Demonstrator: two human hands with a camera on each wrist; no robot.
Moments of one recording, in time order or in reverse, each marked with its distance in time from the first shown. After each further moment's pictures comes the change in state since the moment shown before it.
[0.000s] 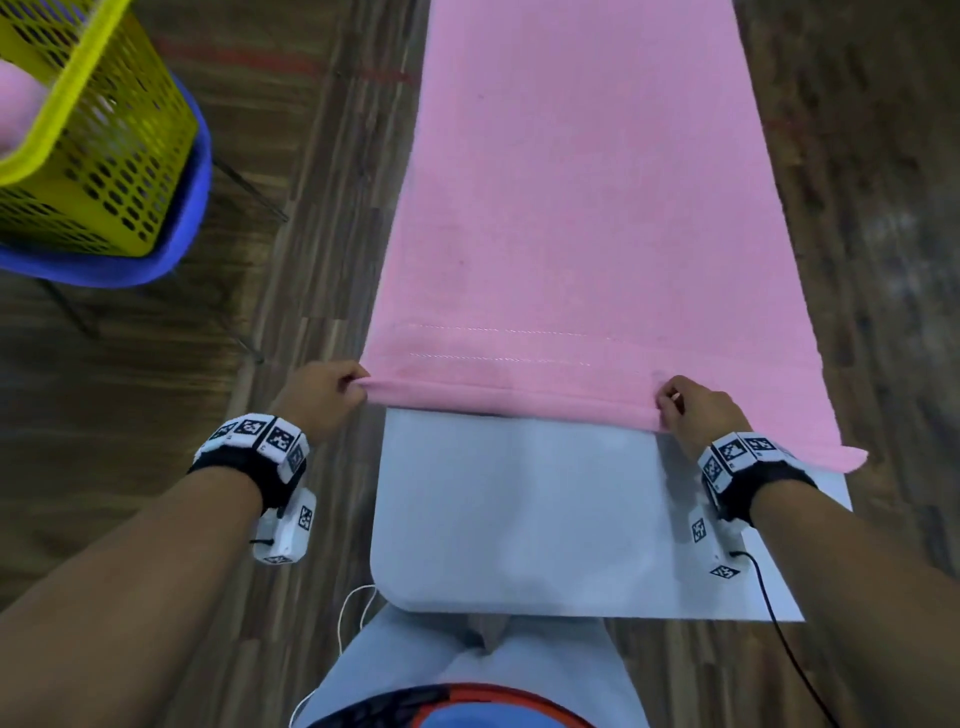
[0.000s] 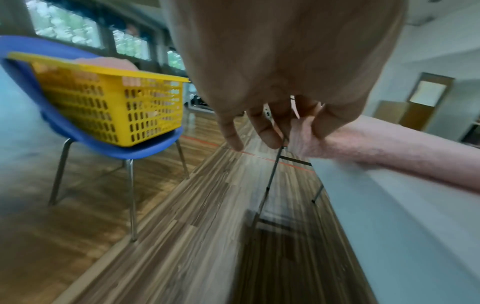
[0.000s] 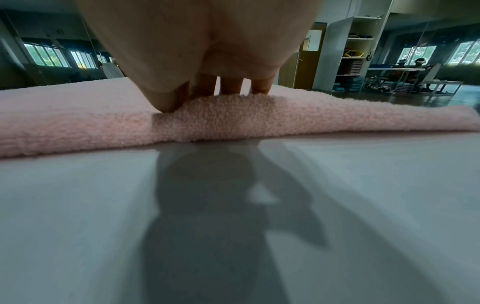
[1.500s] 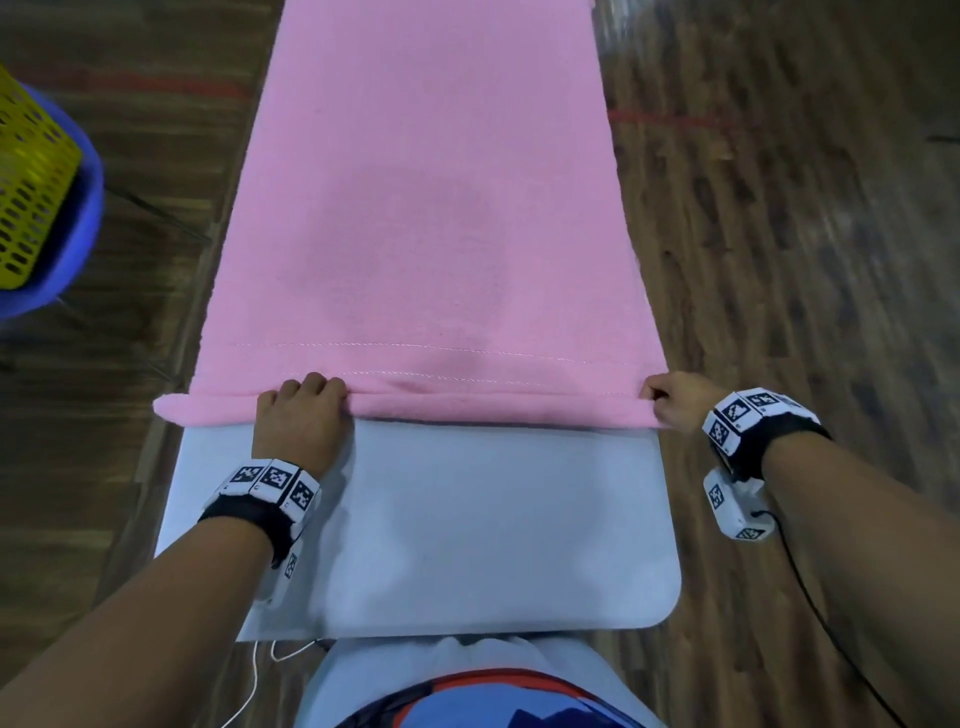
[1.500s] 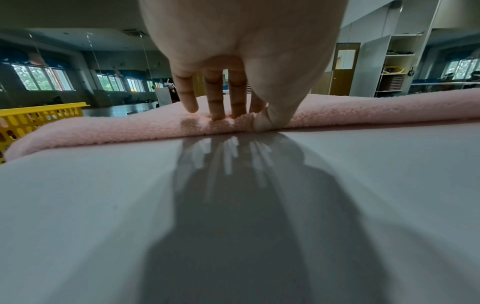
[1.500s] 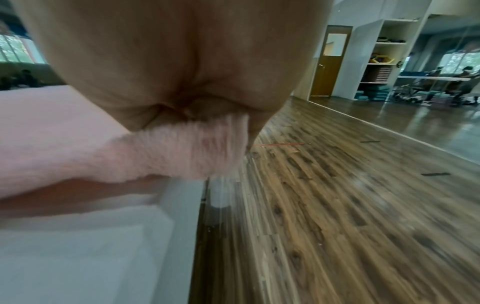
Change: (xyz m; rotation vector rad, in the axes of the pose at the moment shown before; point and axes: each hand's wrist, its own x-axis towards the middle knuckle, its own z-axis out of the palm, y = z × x) left_hand -0.005 0.216 0.115 0.493 0.112 -0.032; right_hand 0.049 0.192 -0.101 -0.033 -0.356 -0.107
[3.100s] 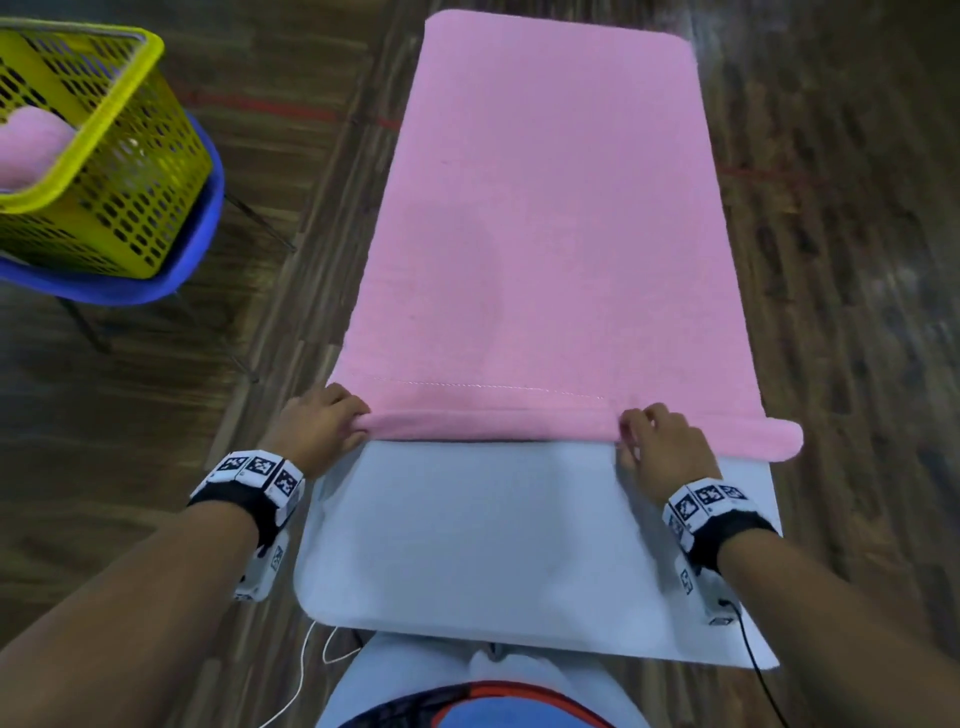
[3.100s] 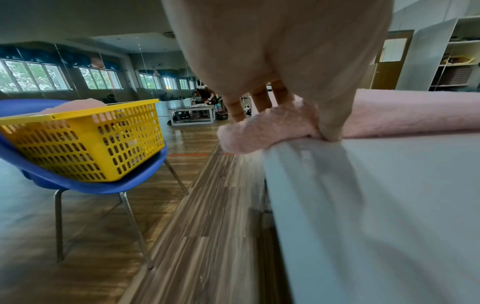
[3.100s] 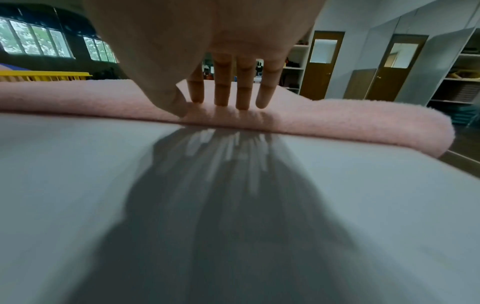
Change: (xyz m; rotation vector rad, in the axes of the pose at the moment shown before) left_hand -0.010 -0.172 -0.006 -0.203 -0.011 0.216; right_hand -0.021 -0.162 0.081 -0.339 0.412 -0.145
